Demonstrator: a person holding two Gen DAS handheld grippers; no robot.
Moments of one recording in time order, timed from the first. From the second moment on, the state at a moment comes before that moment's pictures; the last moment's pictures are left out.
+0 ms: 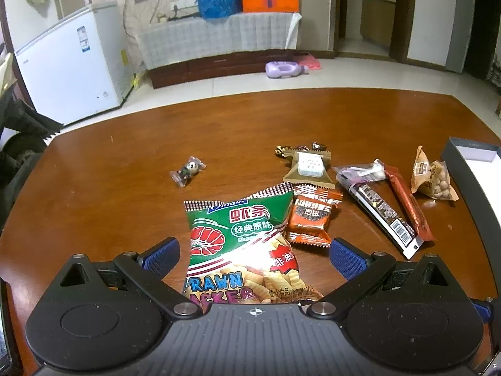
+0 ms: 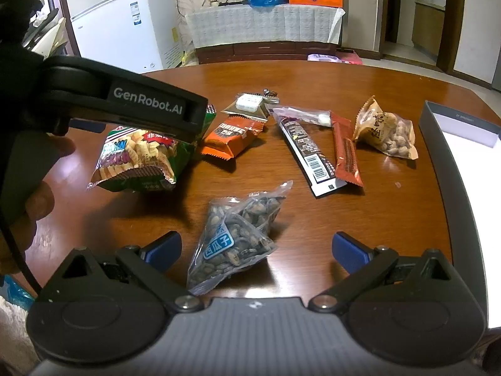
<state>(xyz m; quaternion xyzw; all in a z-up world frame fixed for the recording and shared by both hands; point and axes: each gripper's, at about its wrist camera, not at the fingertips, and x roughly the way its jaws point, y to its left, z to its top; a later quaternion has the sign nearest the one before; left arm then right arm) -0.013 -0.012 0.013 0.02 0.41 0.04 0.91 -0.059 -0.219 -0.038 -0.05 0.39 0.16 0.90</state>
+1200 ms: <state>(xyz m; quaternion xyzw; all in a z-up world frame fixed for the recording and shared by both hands) 0.014 0.022 -0.037 -0.03 0.50 0.07 0.86 -0.066 -0.201 -0.057 -0.10 0.36 0.18 0.91</state>
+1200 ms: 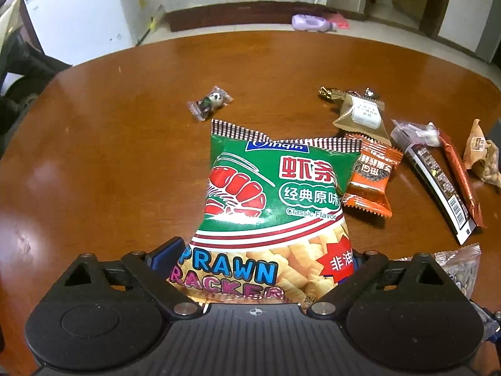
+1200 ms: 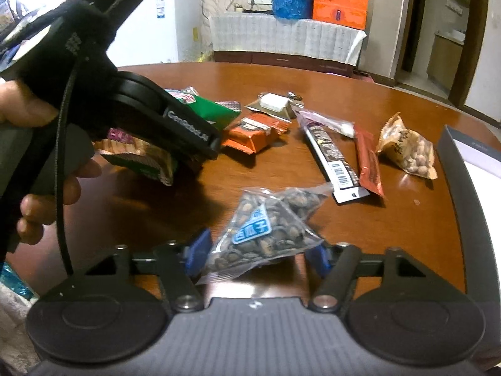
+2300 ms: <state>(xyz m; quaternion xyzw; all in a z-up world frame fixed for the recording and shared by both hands) 0.015 -0.112 0.019 -0.01 0.34 -0.04 0.94 -0.034 -0.334 0.028 0.02 0.21 0.05 0.98</state>
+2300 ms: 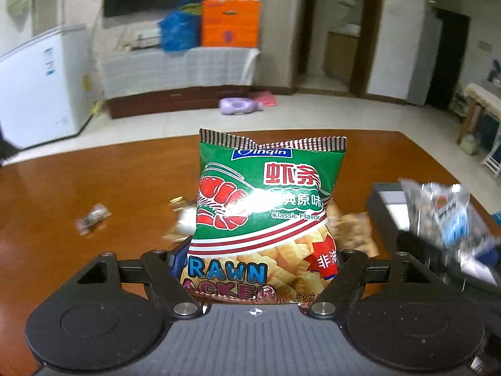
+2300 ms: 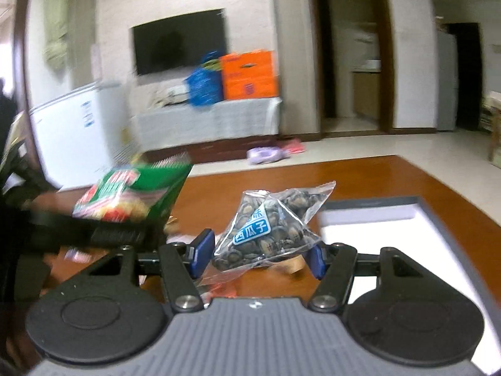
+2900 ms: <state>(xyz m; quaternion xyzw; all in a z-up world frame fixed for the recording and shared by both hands) 0.075 -0.246 -0.021 0.03 0.32 -0.17 0.93 0.038 -0.529 0.018 0.12 0.26 -0.09 0.96</state>
